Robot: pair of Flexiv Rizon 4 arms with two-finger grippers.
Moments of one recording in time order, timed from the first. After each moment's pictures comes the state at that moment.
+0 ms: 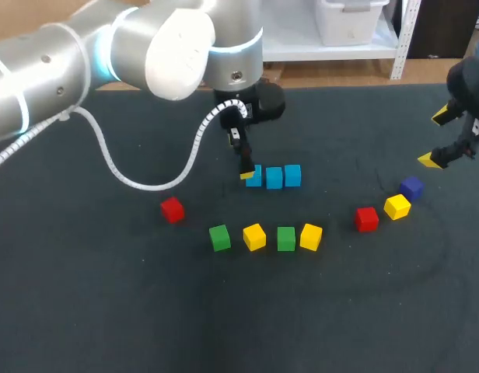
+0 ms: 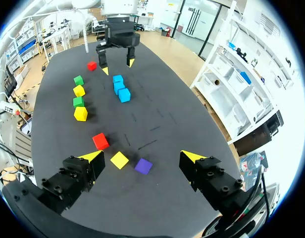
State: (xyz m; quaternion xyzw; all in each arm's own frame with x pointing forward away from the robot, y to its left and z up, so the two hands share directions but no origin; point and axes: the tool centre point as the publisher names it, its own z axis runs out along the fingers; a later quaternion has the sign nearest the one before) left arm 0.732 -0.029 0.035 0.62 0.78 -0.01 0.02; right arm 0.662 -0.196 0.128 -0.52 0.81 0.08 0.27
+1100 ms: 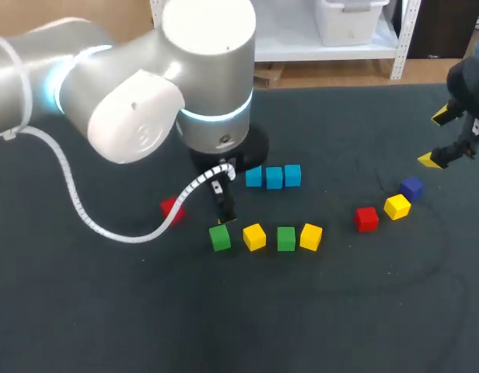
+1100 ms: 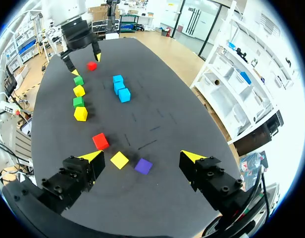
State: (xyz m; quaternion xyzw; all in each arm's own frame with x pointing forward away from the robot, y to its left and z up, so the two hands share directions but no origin) left arm 0.624 0.013 0.041 0.57 0.82 0.07 0.05; right arm 0.662 -0.196 0.128 -0.52 0.81 0.08 0.27
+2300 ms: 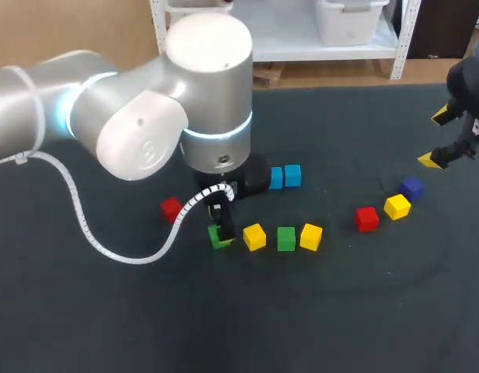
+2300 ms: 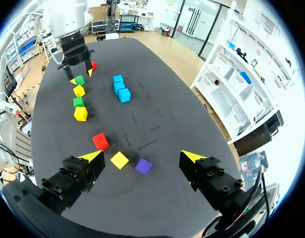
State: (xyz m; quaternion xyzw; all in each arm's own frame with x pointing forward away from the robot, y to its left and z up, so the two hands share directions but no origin) left arm 0.598 0.006 0.002 0.60 0.80 0.02 0.00; right arm 0.662 -0.196 0.128 -0.52 0.81 0.08 0.27
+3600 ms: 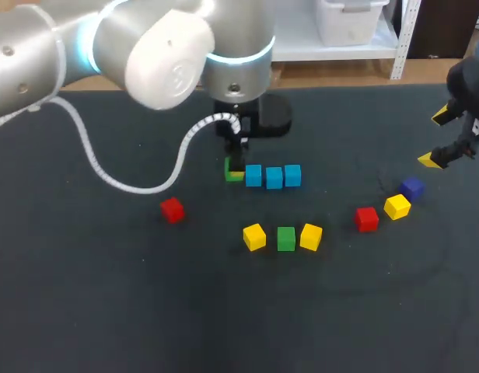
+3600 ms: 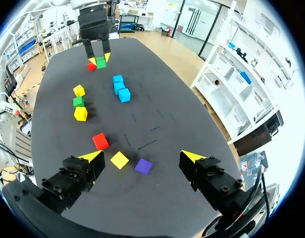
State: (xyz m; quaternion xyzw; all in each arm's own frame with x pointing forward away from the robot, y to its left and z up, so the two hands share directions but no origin) left arm 0.686 -0.030 0.074 0.72 0.69 0.05 0.03; right arm 0.662 -0.196 0.128 -0.52 0.81 0.08 0.27
